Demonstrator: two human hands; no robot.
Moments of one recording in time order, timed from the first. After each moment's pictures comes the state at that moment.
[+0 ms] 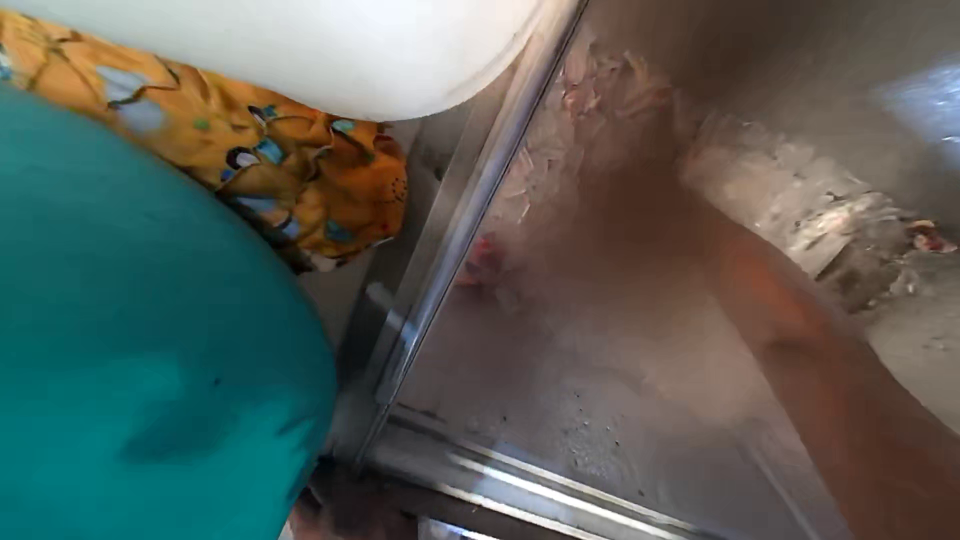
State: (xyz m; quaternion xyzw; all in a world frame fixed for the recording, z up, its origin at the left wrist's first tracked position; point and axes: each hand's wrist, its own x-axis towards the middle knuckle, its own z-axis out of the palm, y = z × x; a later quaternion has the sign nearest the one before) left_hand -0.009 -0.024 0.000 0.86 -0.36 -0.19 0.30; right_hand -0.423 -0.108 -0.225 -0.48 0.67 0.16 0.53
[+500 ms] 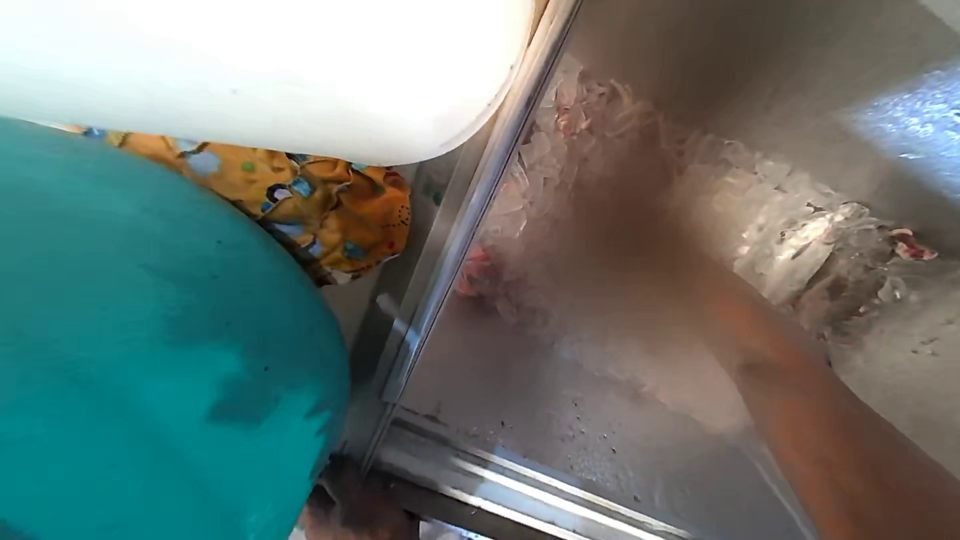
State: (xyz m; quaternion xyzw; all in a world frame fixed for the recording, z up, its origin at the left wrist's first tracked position) left_hand 0.000 -0.020 -0.003 0.86 -0.36 -0.18 0.31; right_hand -0.400 -0.087 -0.232 -0.44 0.68 0.23 0.54
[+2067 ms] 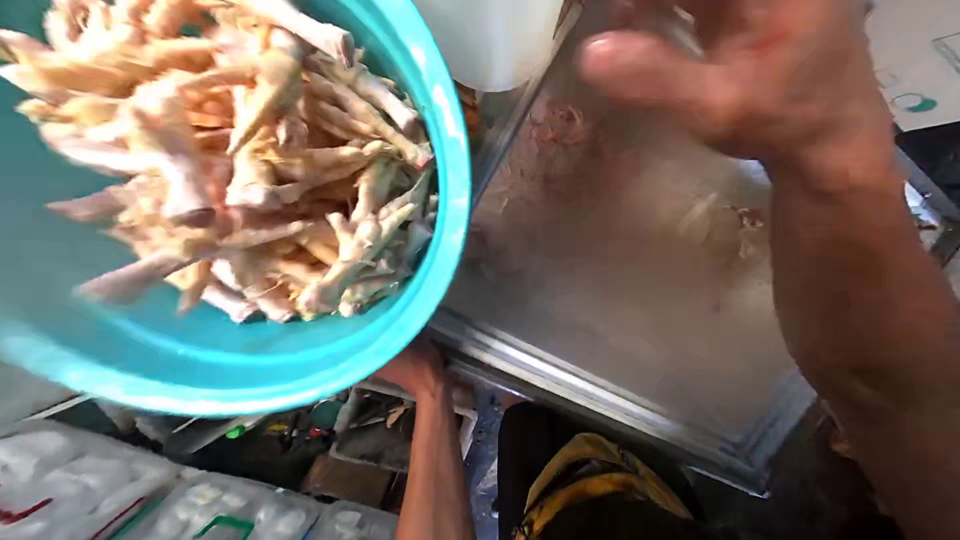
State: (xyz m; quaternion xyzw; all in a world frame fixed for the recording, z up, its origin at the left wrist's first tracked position) left_hand 0.006 -0.015 0.009 0.87 -0.42 -0.19 0.18; right_hand -0.337 -0.127 0.188 -0.73 0.54 -0.34 0.26
